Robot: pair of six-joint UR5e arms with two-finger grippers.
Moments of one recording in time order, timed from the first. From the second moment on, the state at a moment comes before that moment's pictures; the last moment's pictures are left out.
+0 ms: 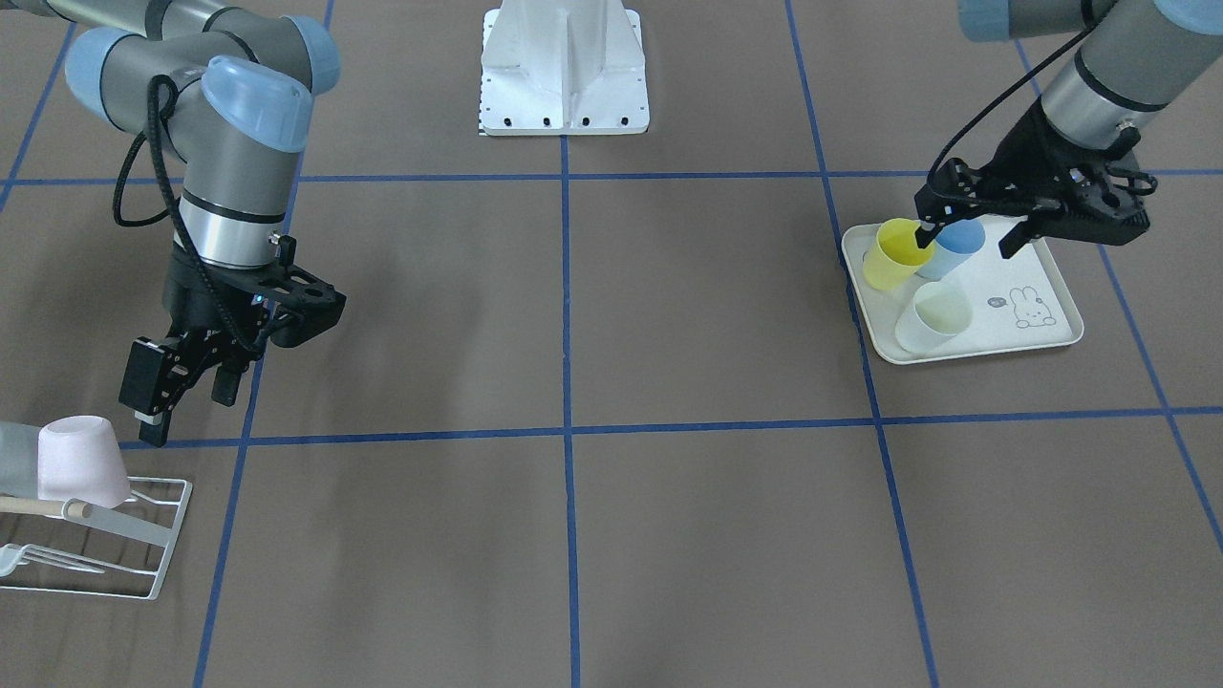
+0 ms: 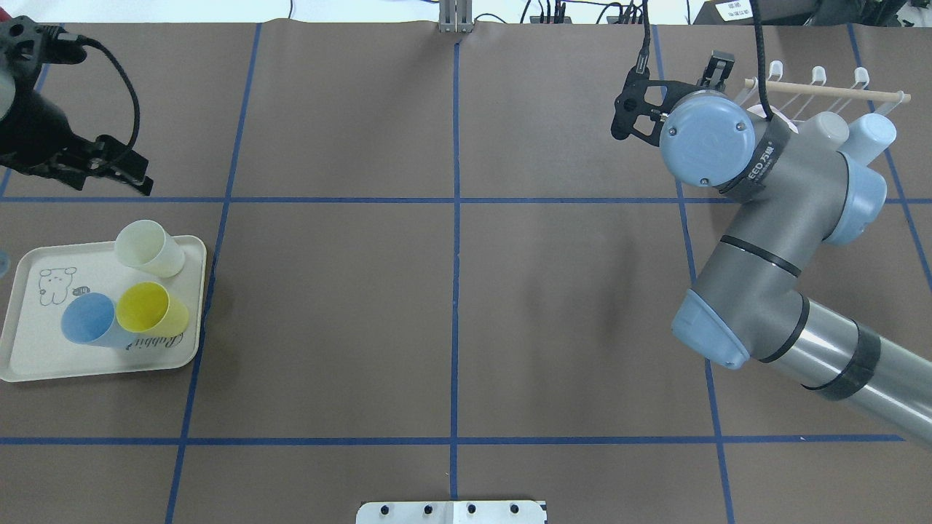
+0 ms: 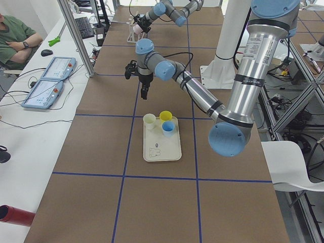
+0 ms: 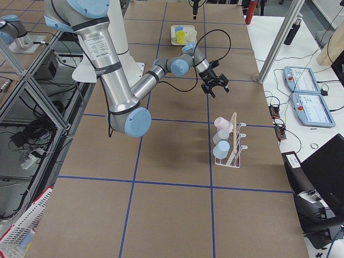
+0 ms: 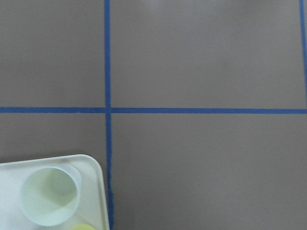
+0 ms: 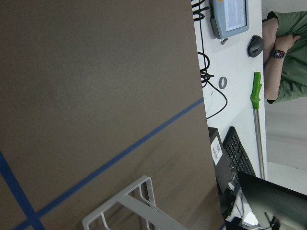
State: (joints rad) left arm -1.05 -1.77 -2.04 -1.49 -2.22 -0.60; right arm 0.72 -1.12 1.82 -1.58 1.25 -0.09
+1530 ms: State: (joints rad) left arm -0.99 -1.67 -1.73 -1.94 -2.19 -0.77; right arm 0.73 -0.97 1.86 -1.59 1.76 0.62
